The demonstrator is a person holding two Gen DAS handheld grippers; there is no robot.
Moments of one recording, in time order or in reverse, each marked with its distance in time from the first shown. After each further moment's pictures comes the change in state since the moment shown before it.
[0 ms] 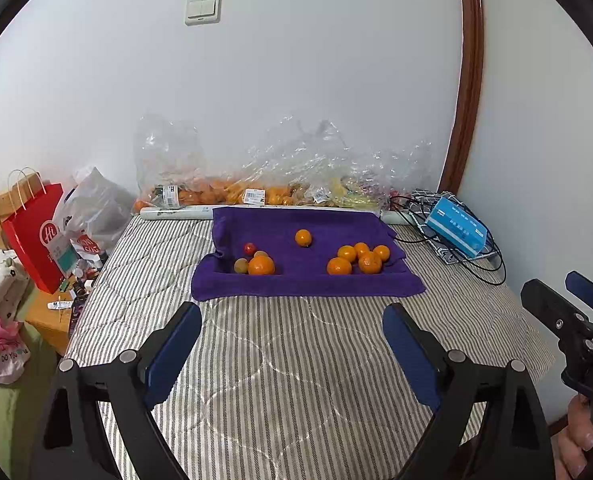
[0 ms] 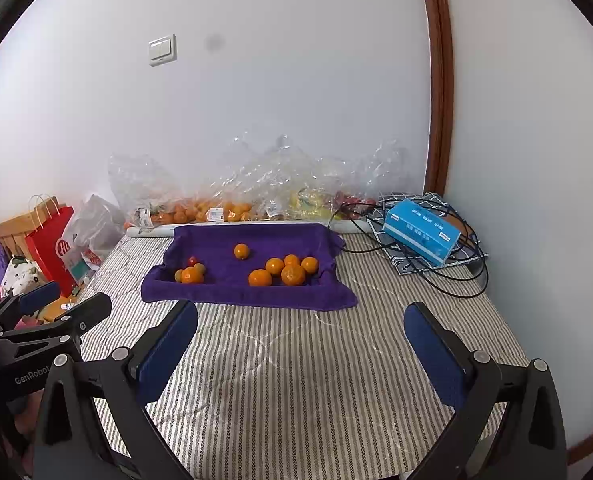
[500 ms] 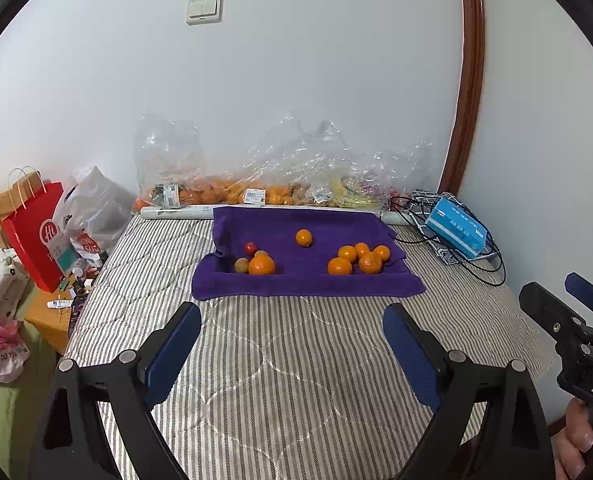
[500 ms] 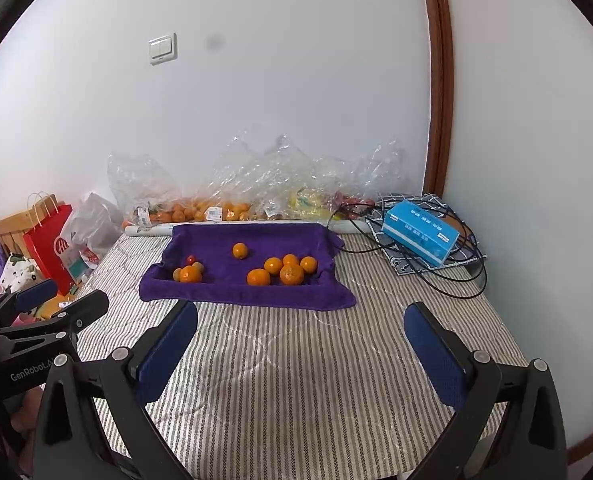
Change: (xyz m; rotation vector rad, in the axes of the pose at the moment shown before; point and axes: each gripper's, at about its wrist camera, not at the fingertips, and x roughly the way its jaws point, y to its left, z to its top) left arm 0.001 0.000 0.000 0.001 0.002 -0.003; right arm 0.000 0.002 -0.001 -0.008 -0.003 -0.008
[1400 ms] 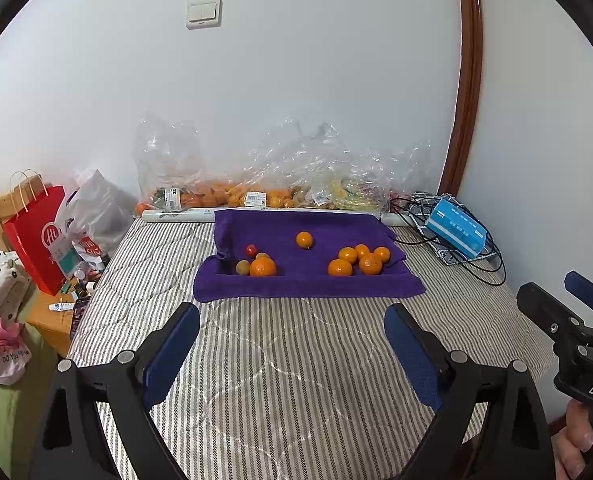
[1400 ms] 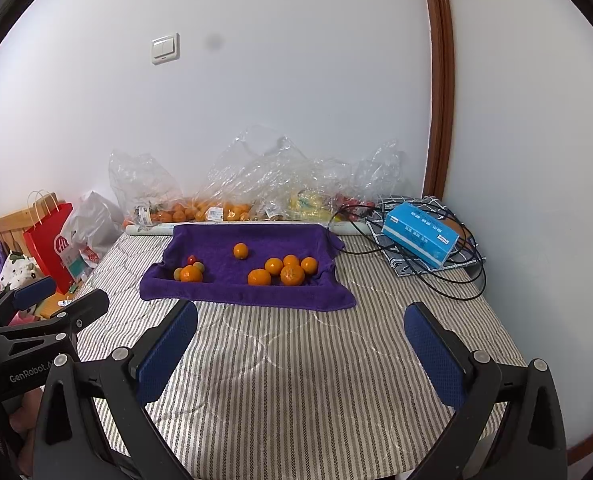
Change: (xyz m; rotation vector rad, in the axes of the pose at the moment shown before) left arm -0.001 -0.006 0.001 0.004 -0.007 0.010; right arm -0.001 0.000 -0.001 -0.005 -0.006 0.001
